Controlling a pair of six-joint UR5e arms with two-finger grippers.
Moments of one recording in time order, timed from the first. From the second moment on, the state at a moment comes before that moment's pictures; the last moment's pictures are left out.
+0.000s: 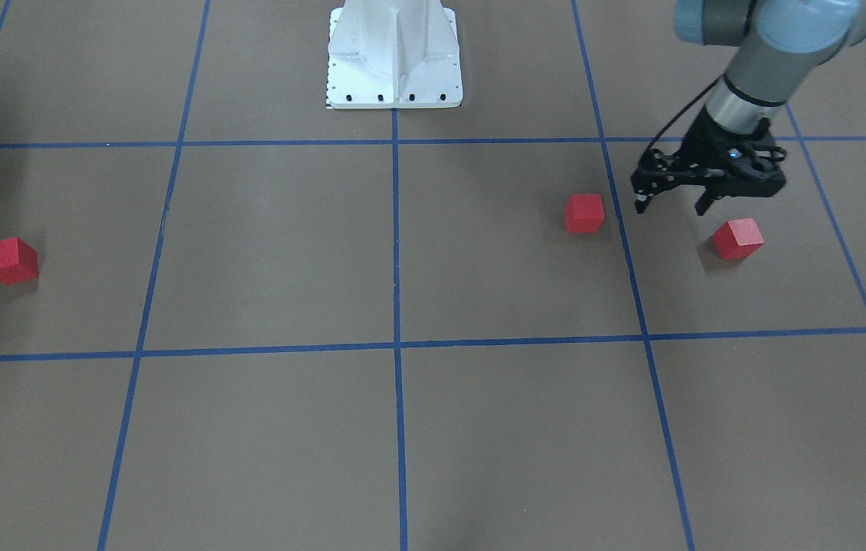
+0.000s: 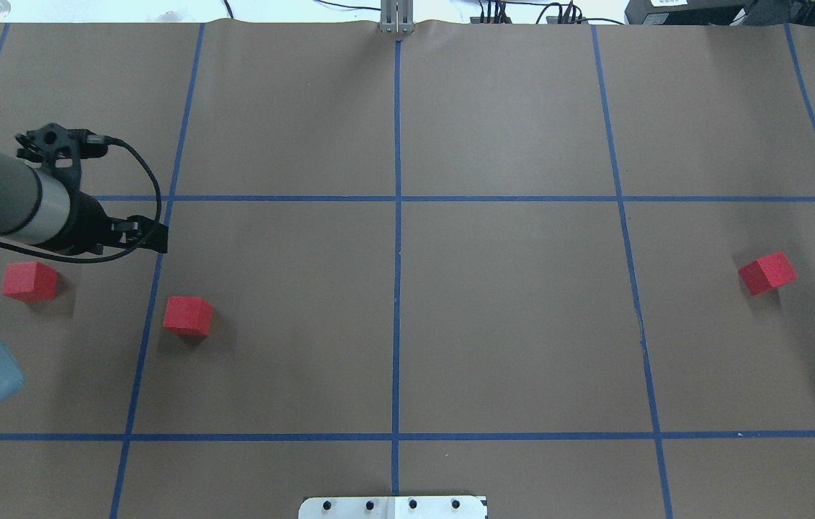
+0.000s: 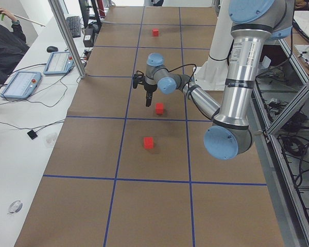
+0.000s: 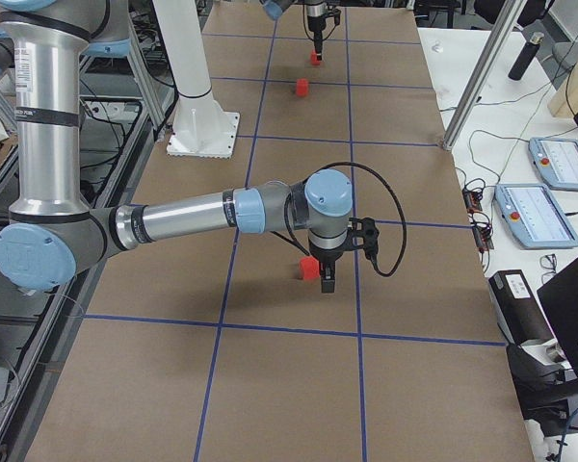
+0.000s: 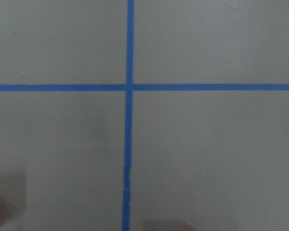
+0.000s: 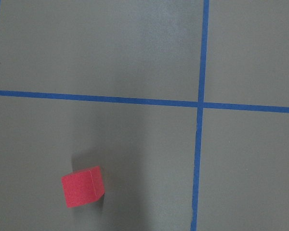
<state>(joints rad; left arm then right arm) -0.72 -1.74 -2.01 -1.77 -1.94 -1.11 1.55 -1.63 1.86 -1.66 2.40 0.05</state>
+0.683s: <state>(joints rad) -0.61 -1.79 -1.95 -1.72 -1.88 -1.20 1.55 -1.63 1.85 -1.67 2.40 0.05</state>
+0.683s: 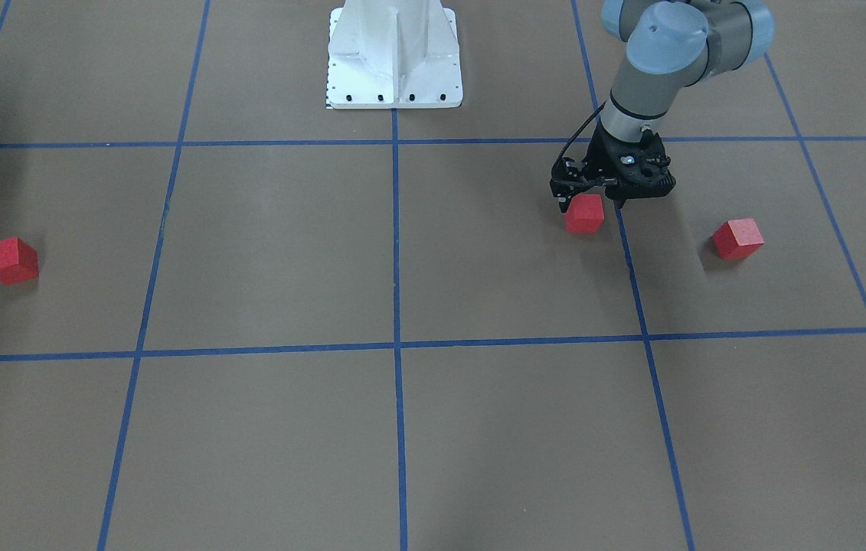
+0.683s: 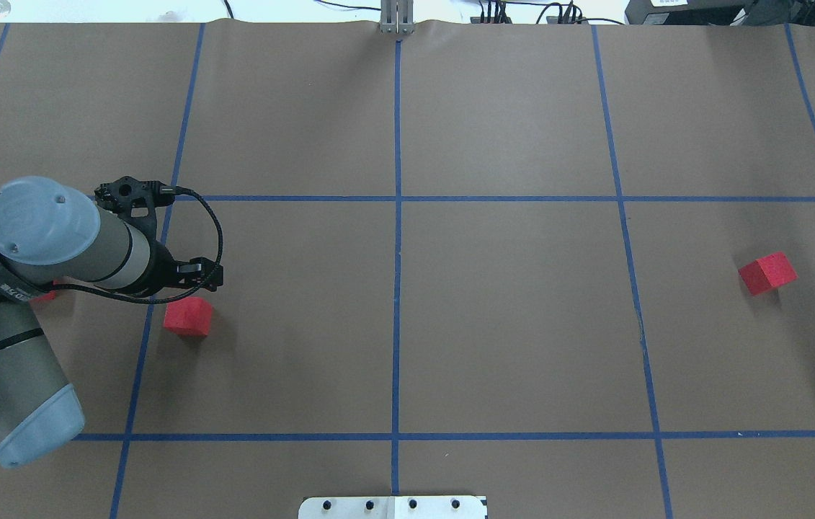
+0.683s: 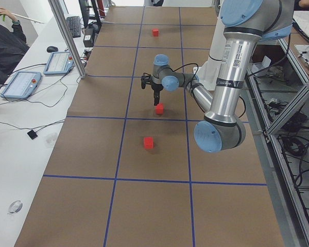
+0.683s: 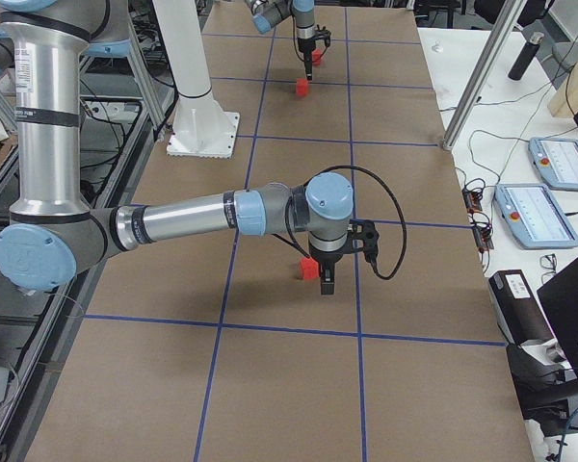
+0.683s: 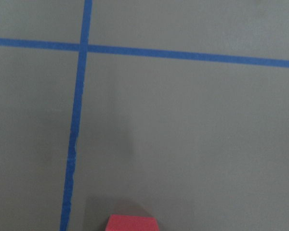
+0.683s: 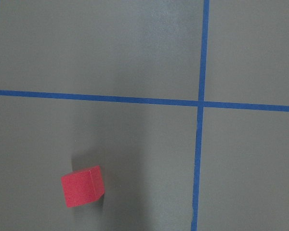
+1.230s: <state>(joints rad) -0.59 -1.80 -1.90 -1.73 -1.88 -1.20 1.53 -1.63 1.85 -1.67 2.40 0.05</state>
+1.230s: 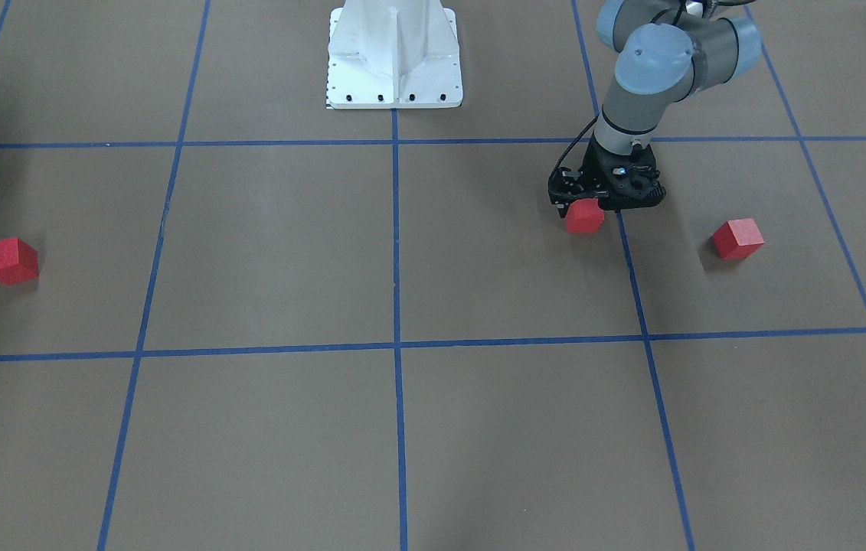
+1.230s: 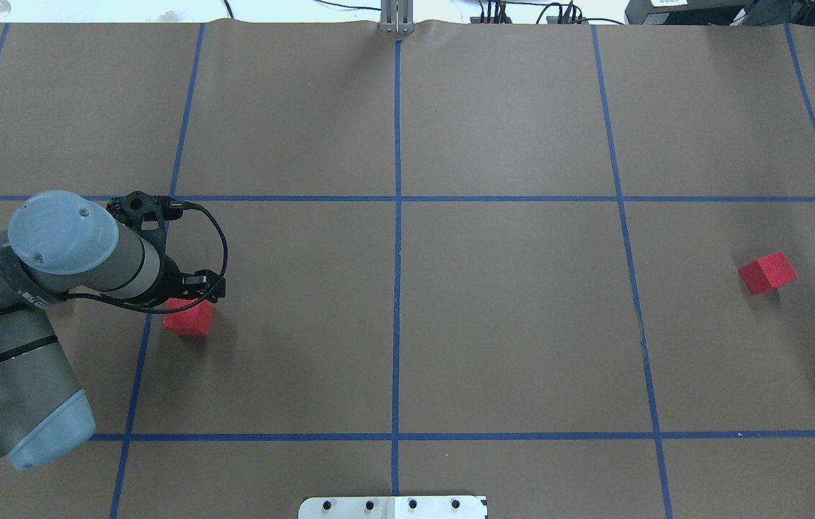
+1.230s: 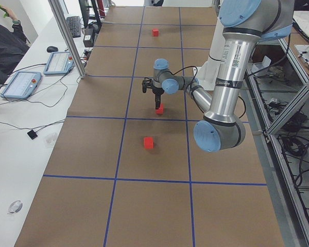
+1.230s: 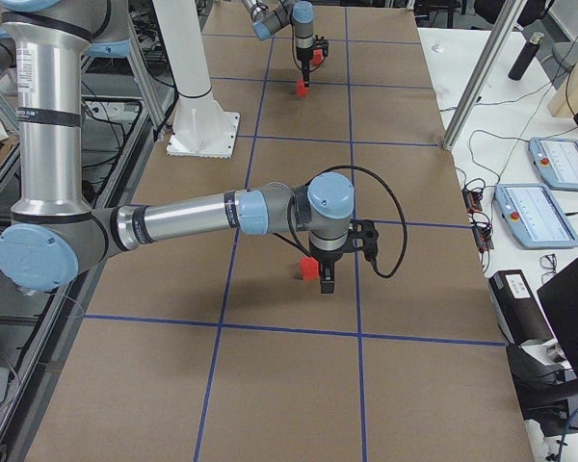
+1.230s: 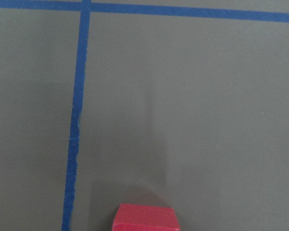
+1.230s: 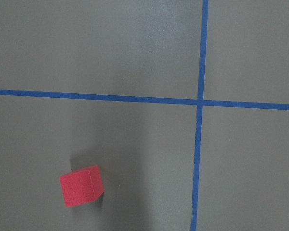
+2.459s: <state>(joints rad) -0.60 -1.87 -1.88 -1.72 -1.99 -1.20 1.52 -1.63 1.85 -1.67 2.39 0.06</state>
